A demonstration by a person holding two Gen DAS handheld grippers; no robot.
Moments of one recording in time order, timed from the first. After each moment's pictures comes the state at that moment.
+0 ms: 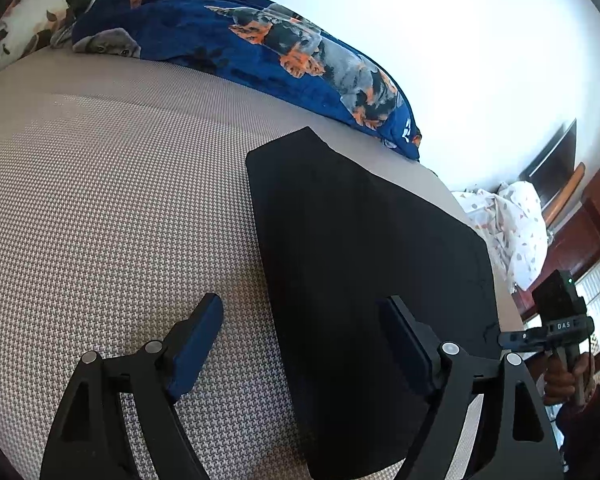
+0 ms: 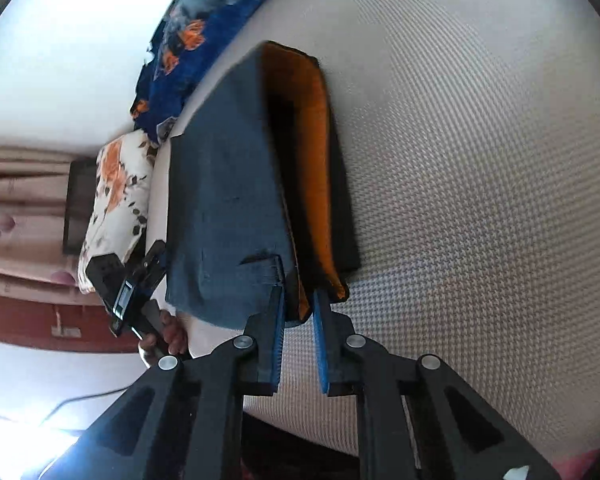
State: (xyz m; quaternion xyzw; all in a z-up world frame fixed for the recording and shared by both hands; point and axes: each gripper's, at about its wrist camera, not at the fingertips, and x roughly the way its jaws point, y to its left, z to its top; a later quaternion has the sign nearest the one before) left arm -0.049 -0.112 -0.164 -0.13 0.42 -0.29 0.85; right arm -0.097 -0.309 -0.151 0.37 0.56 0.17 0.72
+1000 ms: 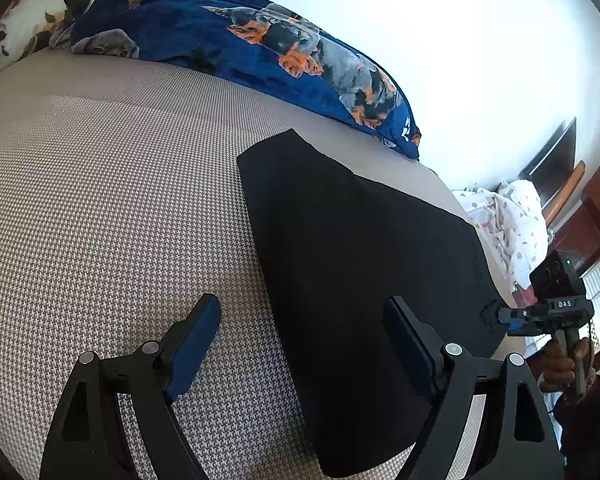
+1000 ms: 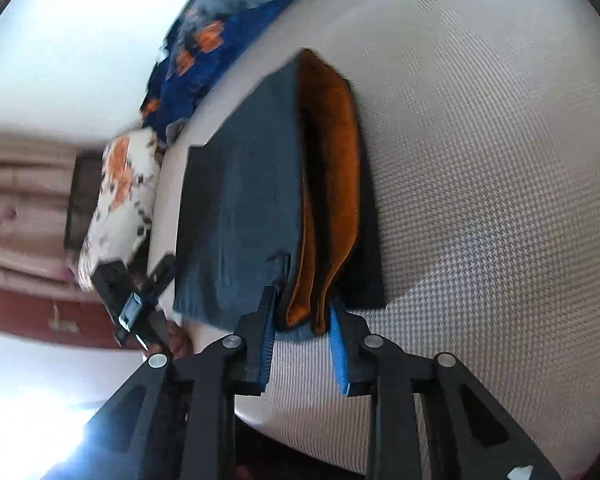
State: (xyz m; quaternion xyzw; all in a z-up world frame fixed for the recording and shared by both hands) left arm -0.051 -0.114 -0.173 -0.13 0.42 -0.29 0.85; right arm -0.077 -0.286 -0.139 0.37 0.54 0.18 0.74
